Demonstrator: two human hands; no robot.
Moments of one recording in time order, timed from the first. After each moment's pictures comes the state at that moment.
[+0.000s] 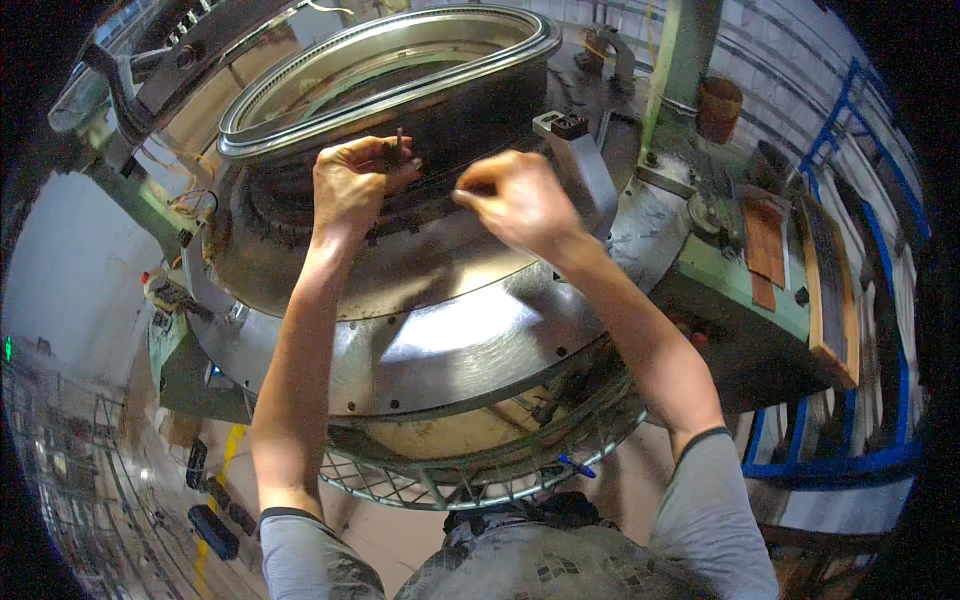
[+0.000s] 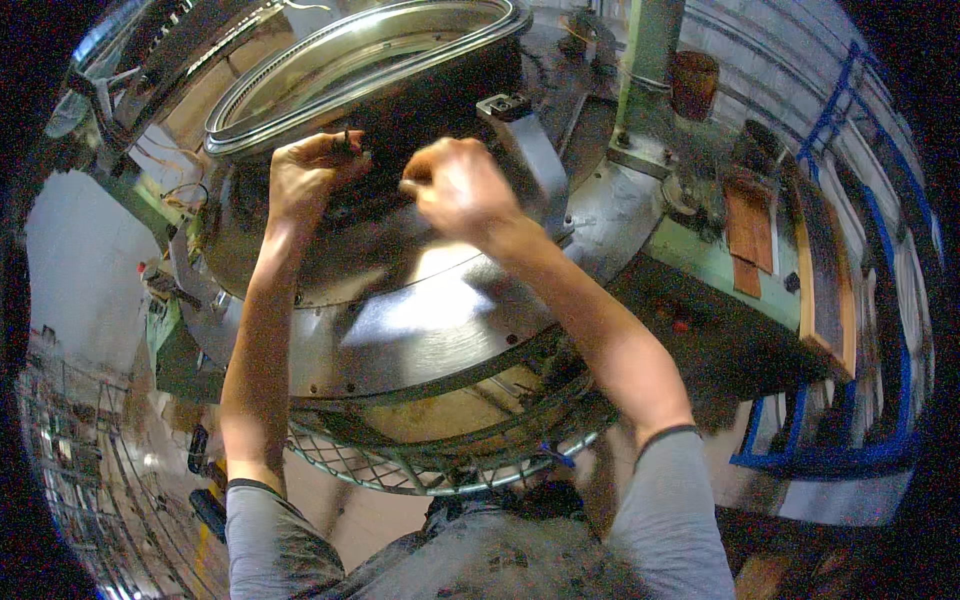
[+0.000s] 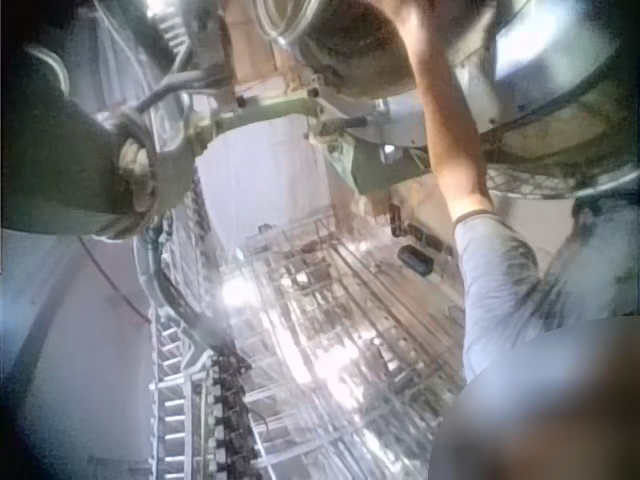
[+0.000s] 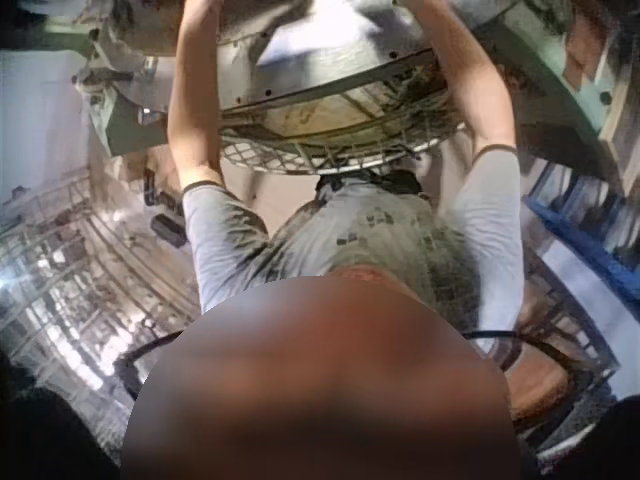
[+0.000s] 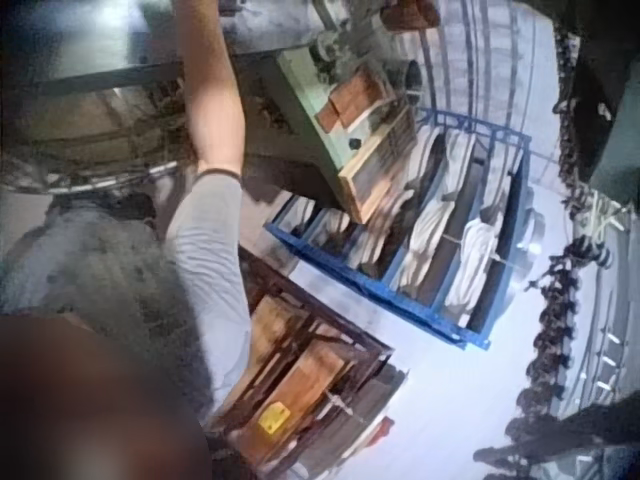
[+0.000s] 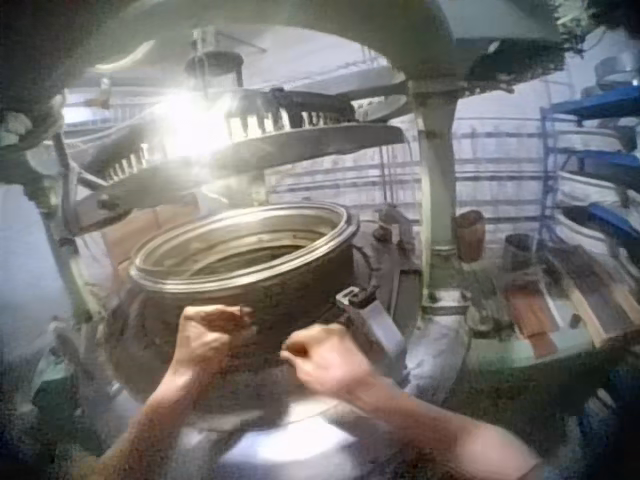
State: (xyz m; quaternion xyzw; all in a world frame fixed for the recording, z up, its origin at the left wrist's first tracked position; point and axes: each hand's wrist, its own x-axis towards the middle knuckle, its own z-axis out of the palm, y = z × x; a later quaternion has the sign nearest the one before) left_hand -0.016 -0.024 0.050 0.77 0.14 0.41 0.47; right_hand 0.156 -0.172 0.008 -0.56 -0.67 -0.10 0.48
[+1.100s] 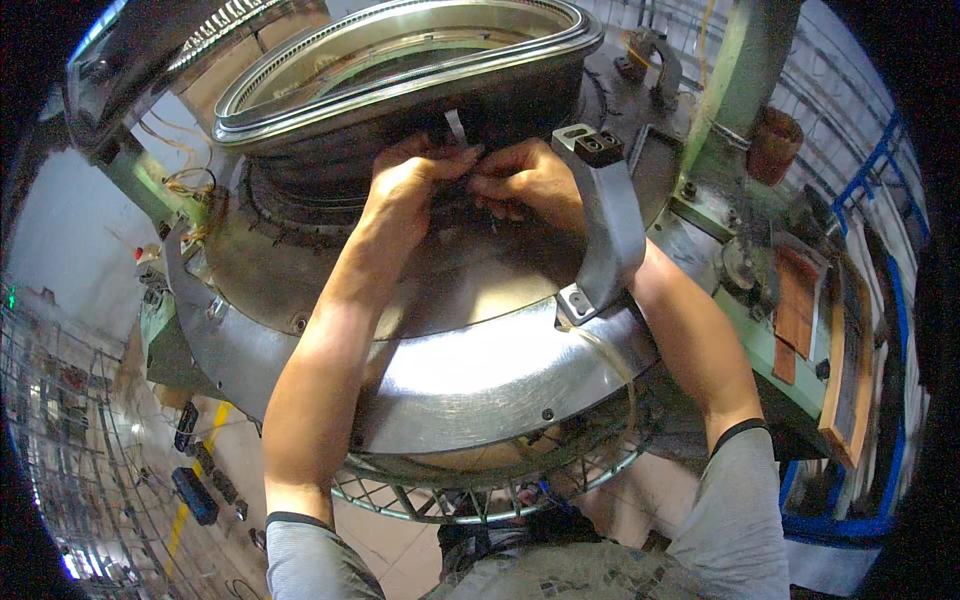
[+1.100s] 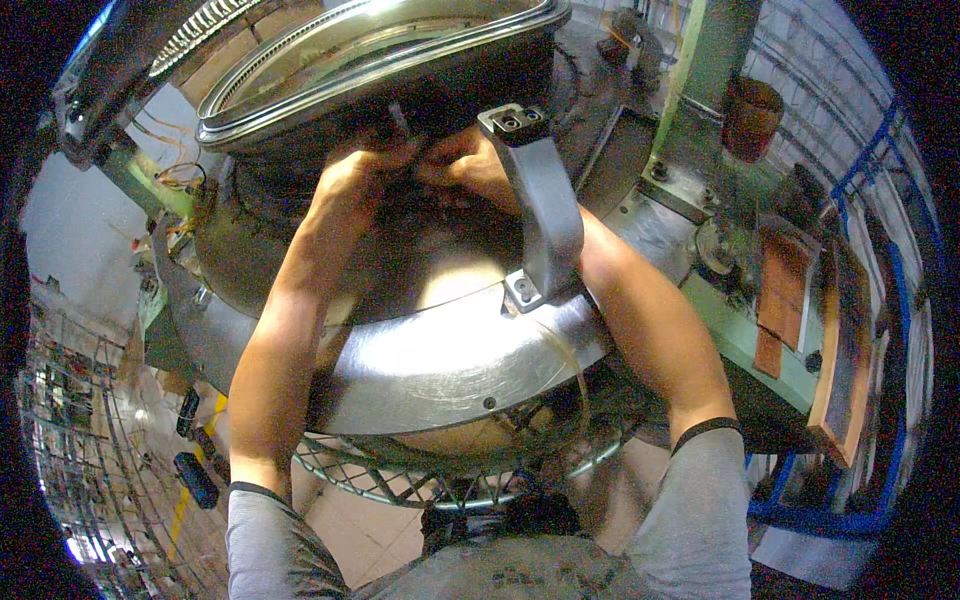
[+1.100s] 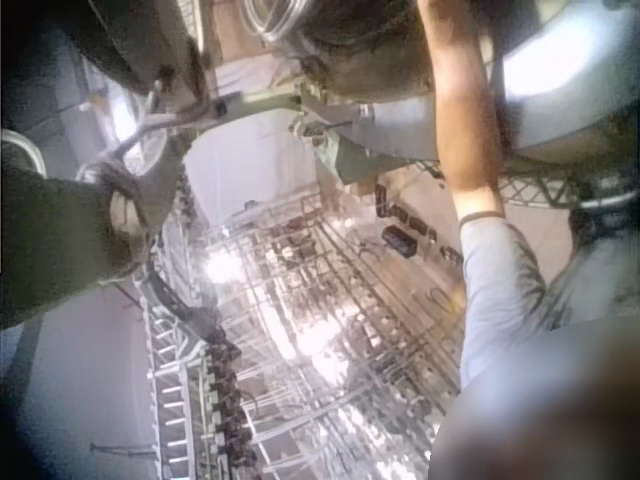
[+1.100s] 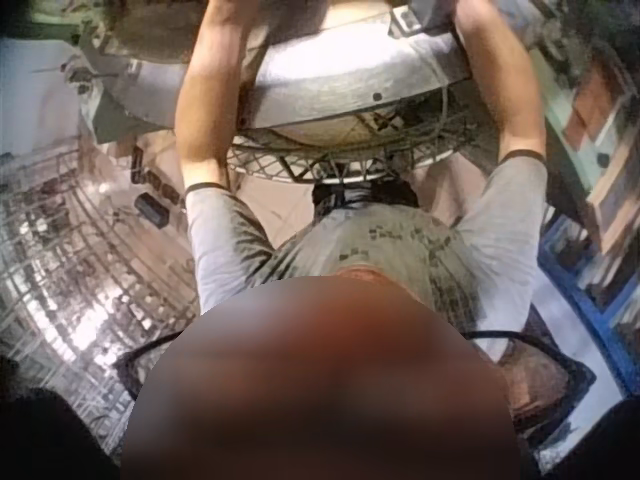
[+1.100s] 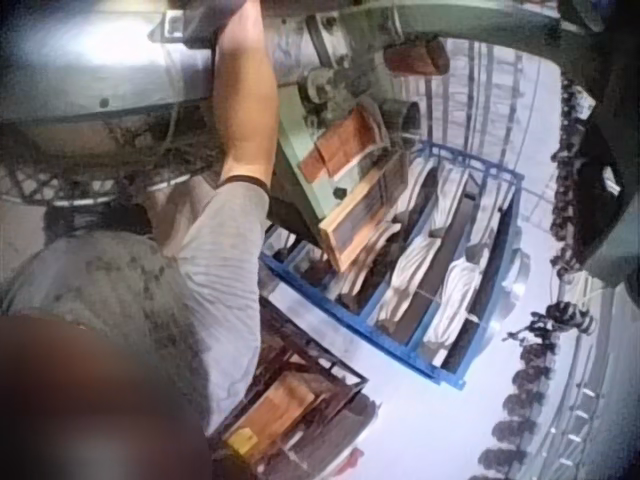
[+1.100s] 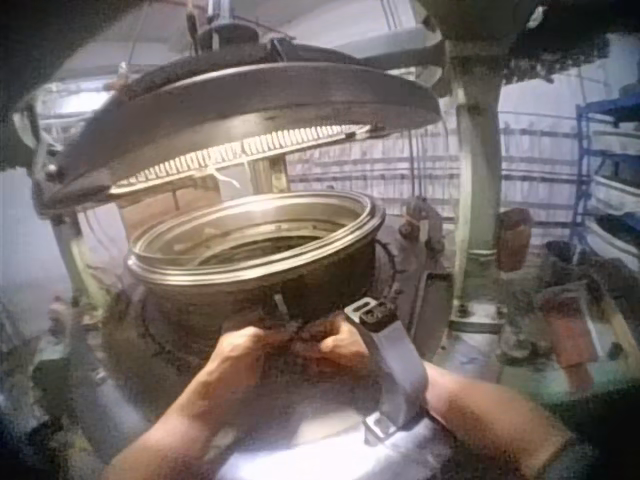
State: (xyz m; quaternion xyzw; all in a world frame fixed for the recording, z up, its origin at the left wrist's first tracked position) left_hand 0.064 -0.015 -0.002 0.55 0.18 0.32 0.75; right_hand 0.236 -0.122 -0.008 -0.48 -0.59 0.43 0.50
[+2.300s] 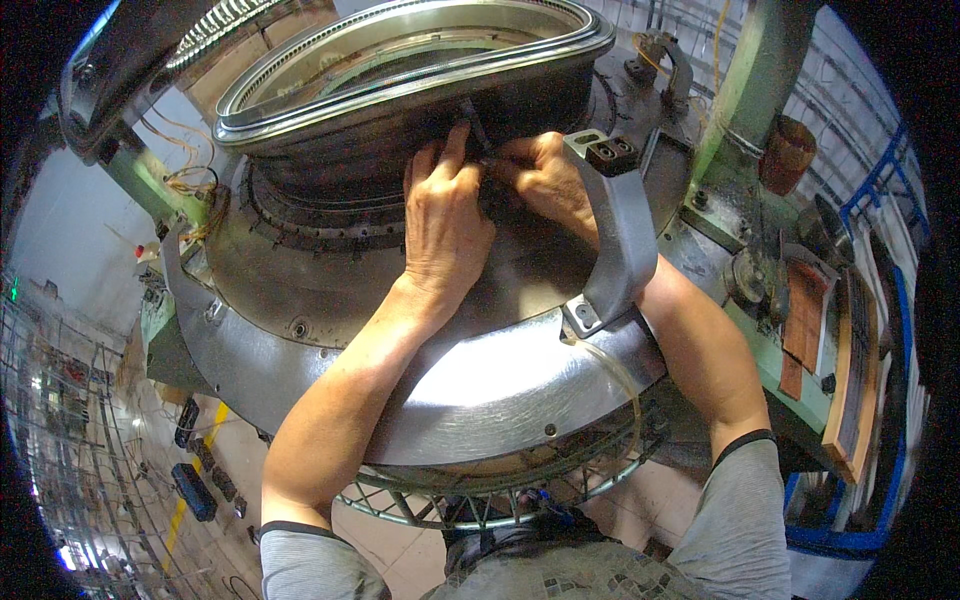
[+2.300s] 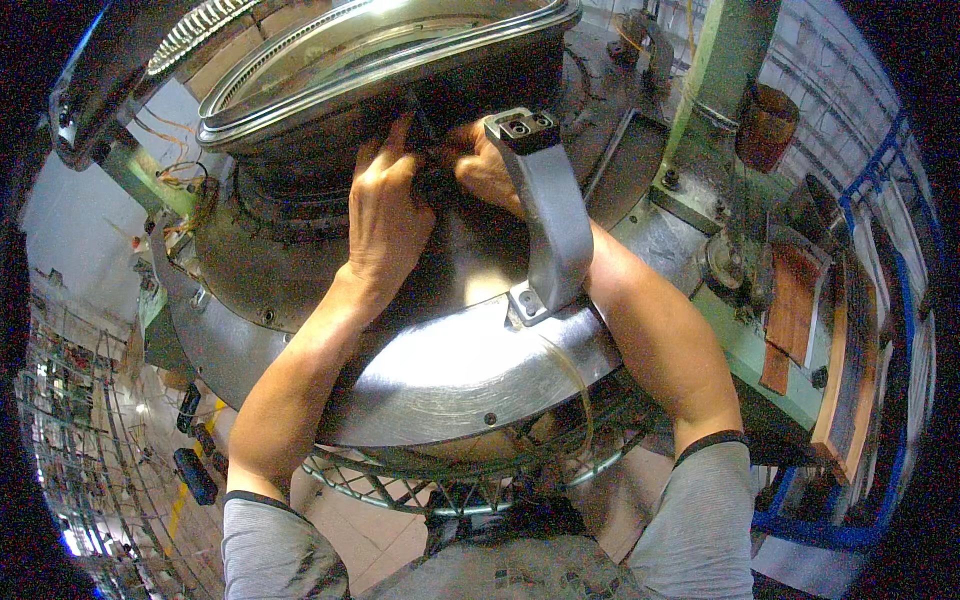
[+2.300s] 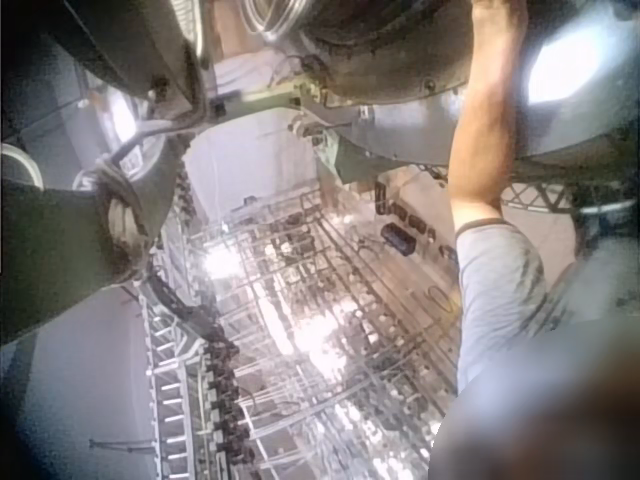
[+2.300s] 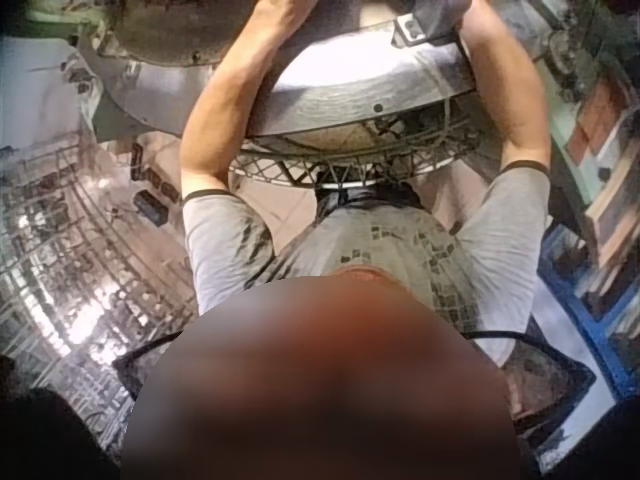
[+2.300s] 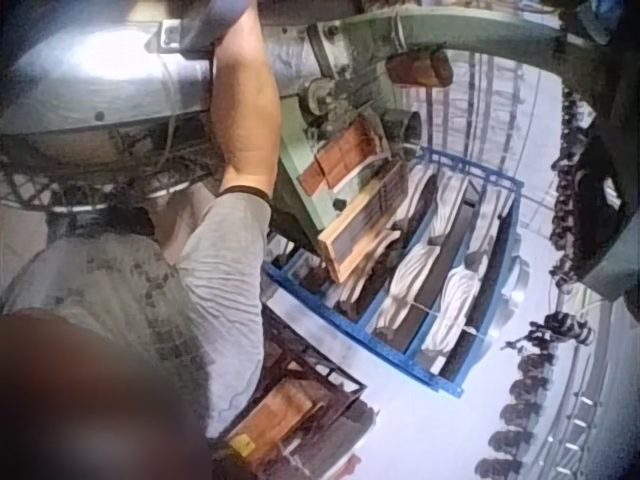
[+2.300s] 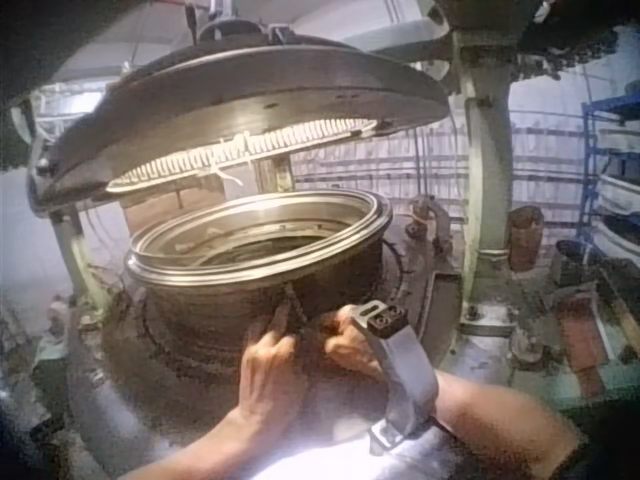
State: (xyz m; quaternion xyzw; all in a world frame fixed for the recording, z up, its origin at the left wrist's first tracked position) left_hand 0.073 -0.066 -0.010 0.86 0.18 0.47 -0.04; right_hand 0.234 -0.130 0.001 -0.57 -0.62 0.17 0.51
